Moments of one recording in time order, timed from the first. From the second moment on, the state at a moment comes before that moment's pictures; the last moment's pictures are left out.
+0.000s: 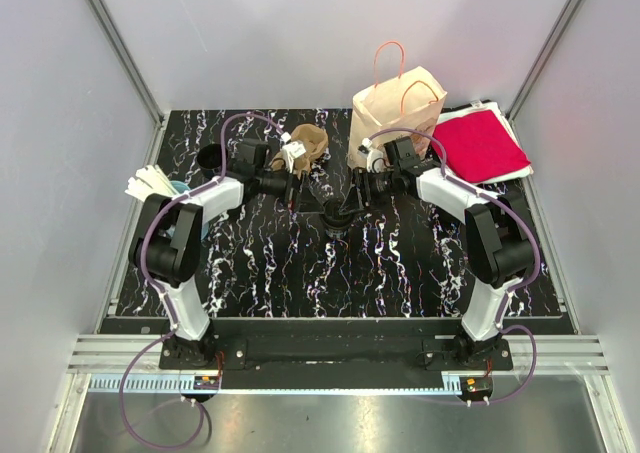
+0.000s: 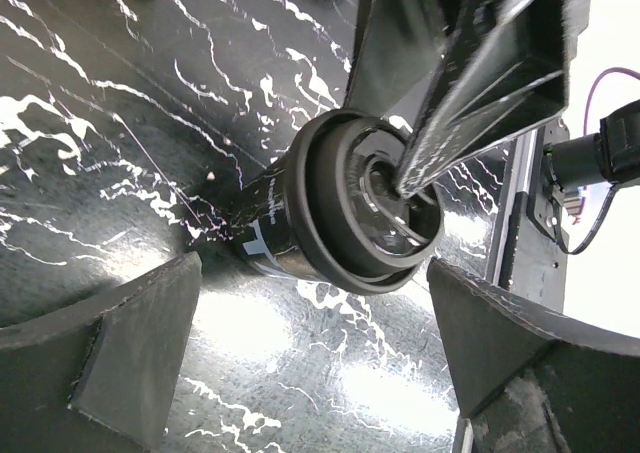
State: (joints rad) left arm -0.30 1.81 1.15 -0.06 1.00 -0.04; right arm 0.39 1.84 1.26 -0.34 -0.72 0.27
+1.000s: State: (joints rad) left arm -0.30 1.90 1.14 -0.05 1.08 -0.09; right arm 0.39 1.84 1.26 -0.34 -0.72 0.27
